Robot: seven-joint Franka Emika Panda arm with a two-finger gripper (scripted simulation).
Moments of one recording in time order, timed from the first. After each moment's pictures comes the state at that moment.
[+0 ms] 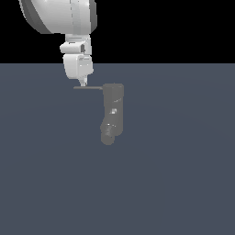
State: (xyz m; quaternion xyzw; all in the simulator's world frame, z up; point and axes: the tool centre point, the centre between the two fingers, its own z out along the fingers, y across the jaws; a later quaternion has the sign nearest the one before) arm 0.101 0.140 0.202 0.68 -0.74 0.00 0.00
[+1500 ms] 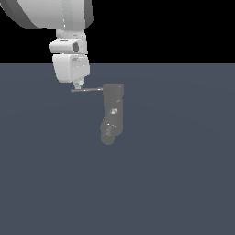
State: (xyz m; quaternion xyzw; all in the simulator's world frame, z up) arm 0.040 0.142 0.201 0.67 -0.74 0.00 0.00
